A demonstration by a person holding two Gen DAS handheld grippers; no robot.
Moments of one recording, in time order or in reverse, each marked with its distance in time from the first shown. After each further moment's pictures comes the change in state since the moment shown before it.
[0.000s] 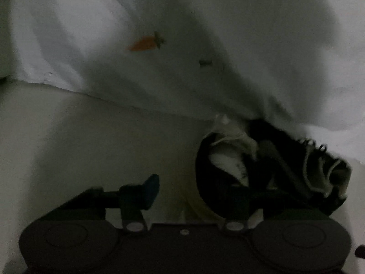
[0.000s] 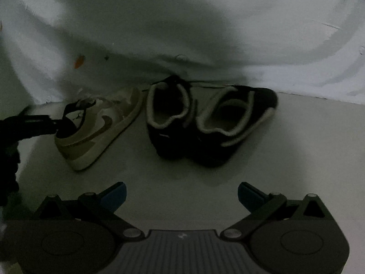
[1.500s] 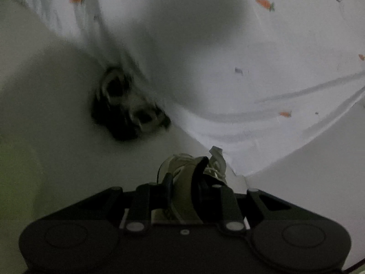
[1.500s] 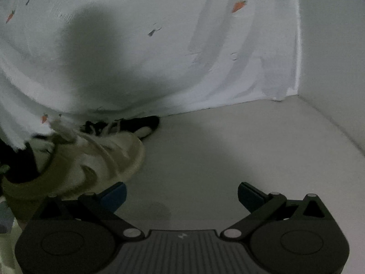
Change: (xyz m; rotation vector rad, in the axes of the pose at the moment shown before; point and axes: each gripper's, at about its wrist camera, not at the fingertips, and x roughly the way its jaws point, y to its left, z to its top) left arm -0.197 -0.310 -0.185 -0.400 -0.020 -0.363; right arm -0.223 -0.211 -0.151 0.216 -0.275 -0.155
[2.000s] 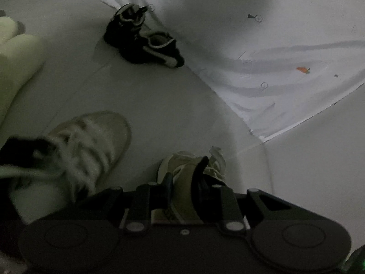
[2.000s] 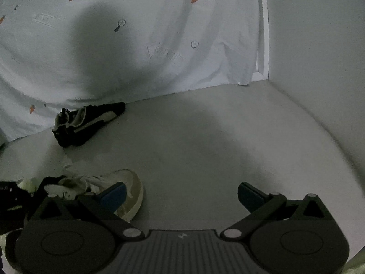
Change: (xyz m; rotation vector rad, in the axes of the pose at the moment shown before) left arm 0.023 -0.012 -0.126 -0.022 0.036 0.116; right arm -0.035 -0.099 -0.032 0.002 0.069 -0.010
